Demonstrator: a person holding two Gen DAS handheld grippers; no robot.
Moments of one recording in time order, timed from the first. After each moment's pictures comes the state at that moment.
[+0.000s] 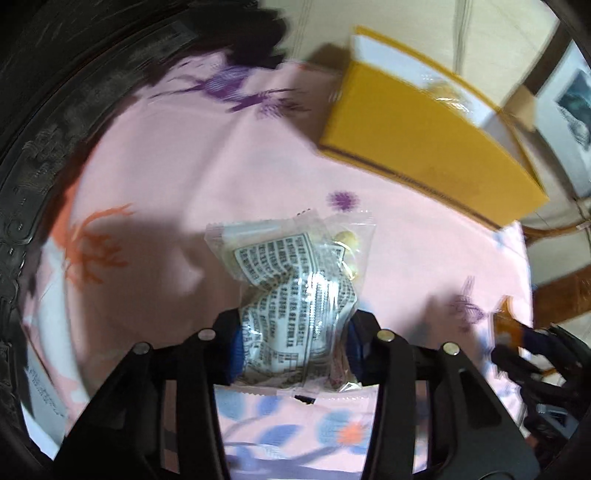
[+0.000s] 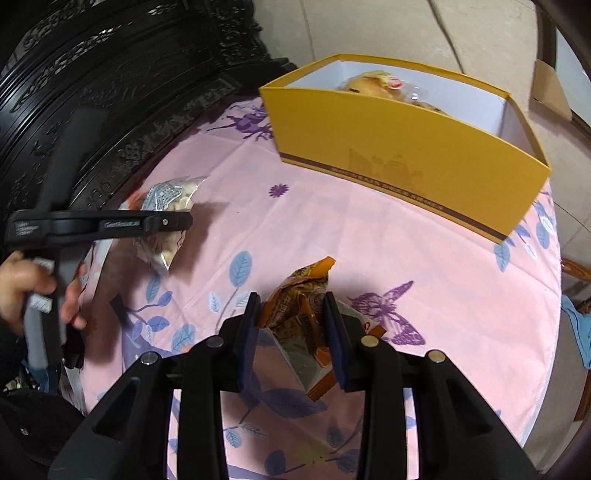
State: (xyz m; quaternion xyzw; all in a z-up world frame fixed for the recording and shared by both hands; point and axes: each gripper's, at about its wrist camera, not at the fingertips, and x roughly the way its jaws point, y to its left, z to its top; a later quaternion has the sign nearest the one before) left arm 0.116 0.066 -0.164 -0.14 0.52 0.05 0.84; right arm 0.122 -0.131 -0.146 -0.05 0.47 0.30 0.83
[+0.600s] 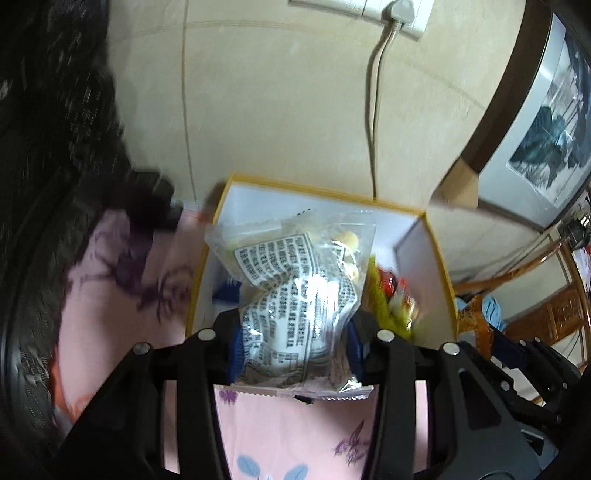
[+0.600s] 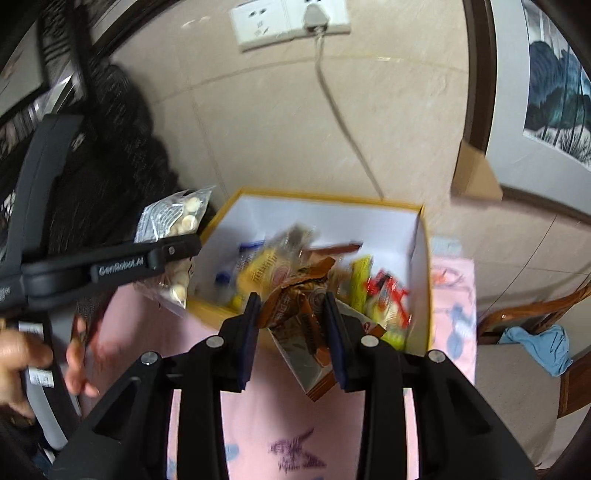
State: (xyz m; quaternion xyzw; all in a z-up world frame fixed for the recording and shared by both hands) left arm 0.291 0.002 -0.017 -0.09 0.43 -0.01 0.90; right arm 0.256 -0.164 -0.014 0.01 0.39 0.18 0.90
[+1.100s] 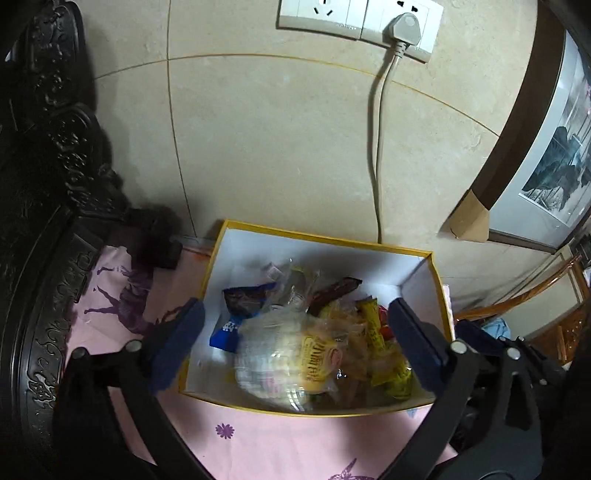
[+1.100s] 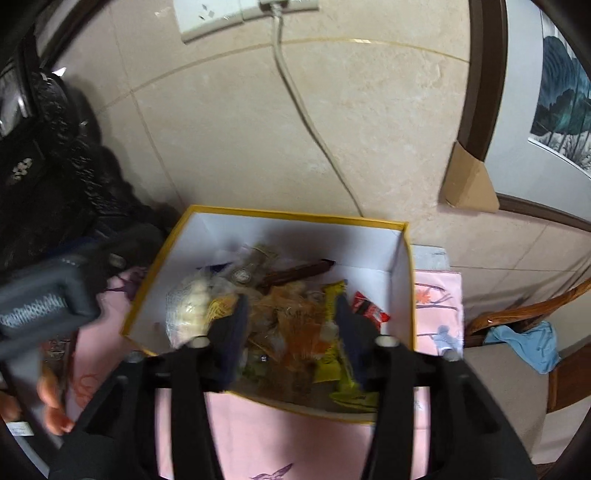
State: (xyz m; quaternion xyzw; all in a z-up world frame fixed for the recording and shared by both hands) left arm 0.337 -0.007 -0.001 -0.08 0.43 0.01 0.90; right arm 0.326 -0.167 -0.028 0.00 0.43 0.12 0.90
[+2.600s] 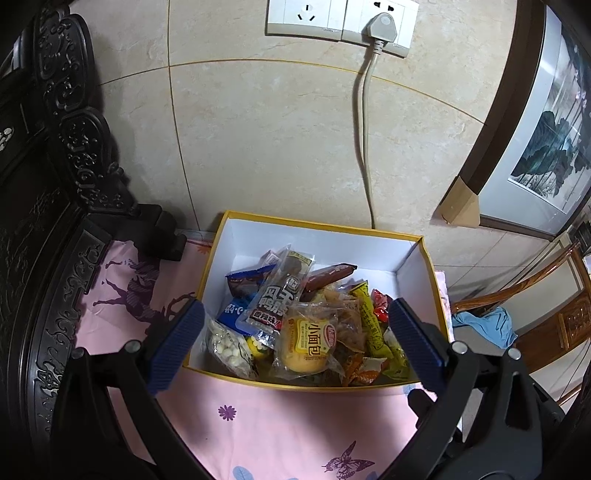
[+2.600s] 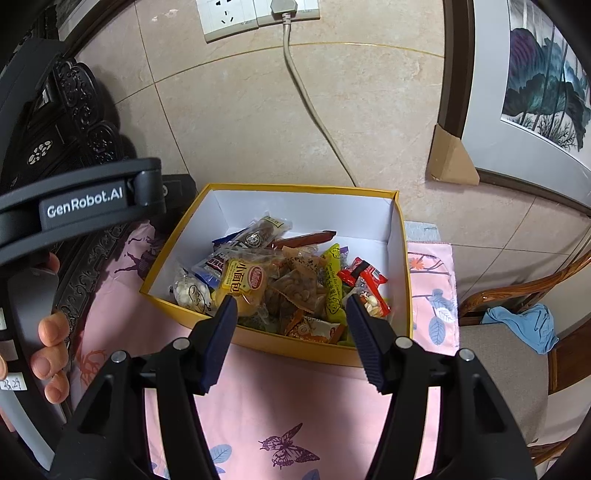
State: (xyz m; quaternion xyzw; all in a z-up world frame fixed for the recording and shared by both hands) left arm 0.306 -0.023 0.008 -0.07 0.42 0.02 0.91; right arm 0.260 -0.173 -0.025 0.01 0.42 0.12 0.90
